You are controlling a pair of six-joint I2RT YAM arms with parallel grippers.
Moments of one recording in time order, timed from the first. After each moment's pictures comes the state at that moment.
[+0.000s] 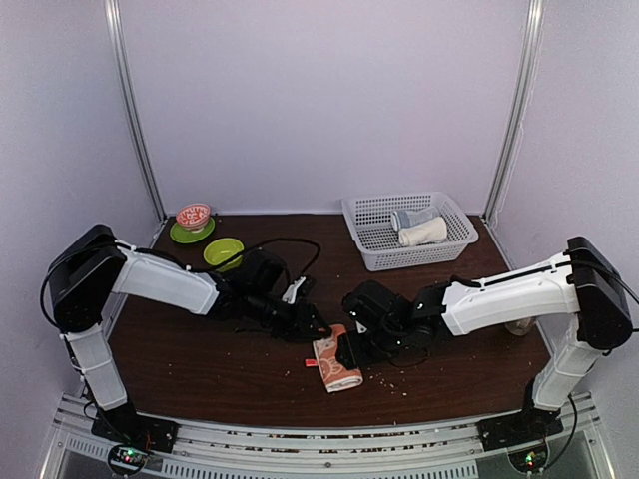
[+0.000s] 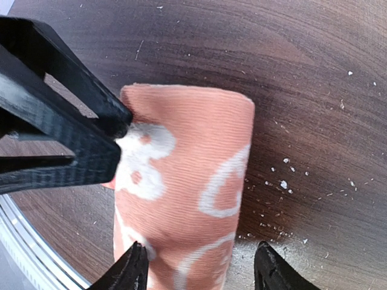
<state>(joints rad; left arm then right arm) -0.84 1.82 0.96 0.12 0.58 -0.81 1.10 1.68 1.01 -0.36 0.09 0.75</state>
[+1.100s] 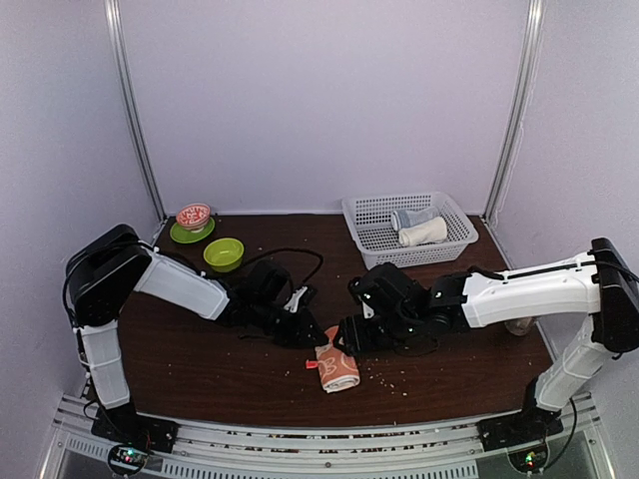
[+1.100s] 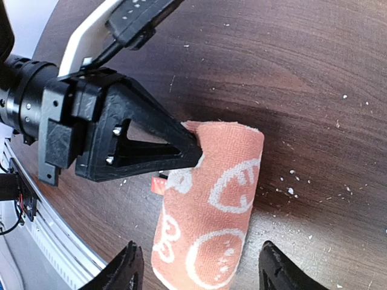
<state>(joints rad) -0.84 1.93 0.96 0.18 0.56 -0.77 1.07 1.58 1.00 -0.33 0.05 0.79</state>
